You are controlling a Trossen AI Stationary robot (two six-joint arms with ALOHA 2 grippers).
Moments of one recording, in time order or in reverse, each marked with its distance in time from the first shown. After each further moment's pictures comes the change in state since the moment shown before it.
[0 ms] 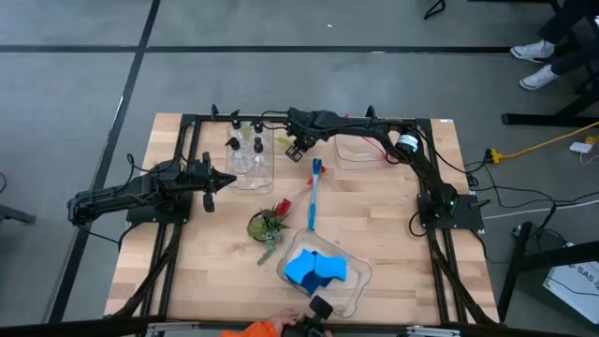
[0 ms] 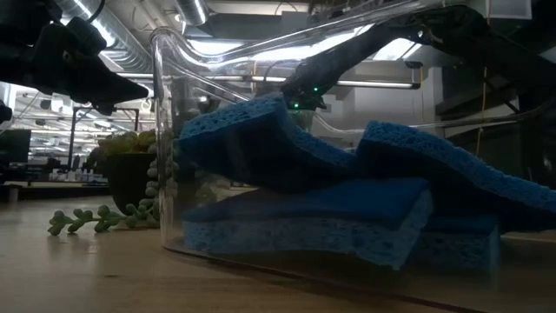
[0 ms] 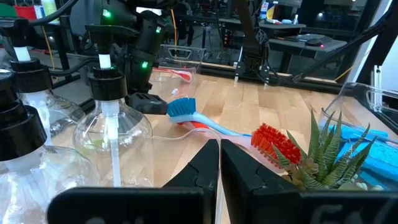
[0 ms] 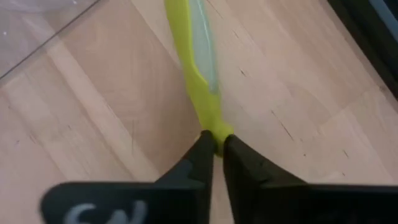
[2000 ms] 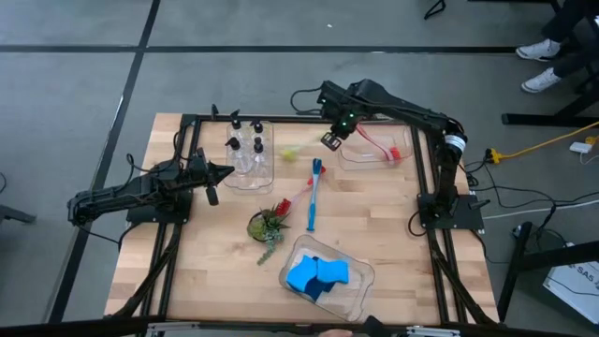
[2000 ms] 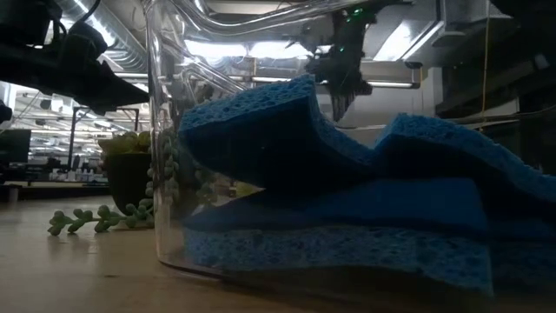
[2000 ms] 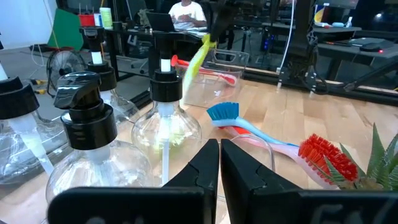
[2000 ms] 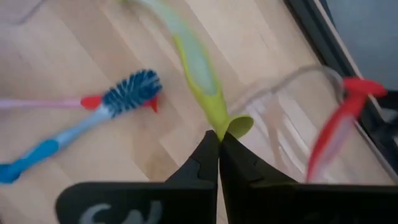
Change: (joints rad) left arm 0.000 0.000 0.001 0.002 -0.184 0.000; right arm -0.048 -0.421 -0.001 -0.589 -0.068 -0.023
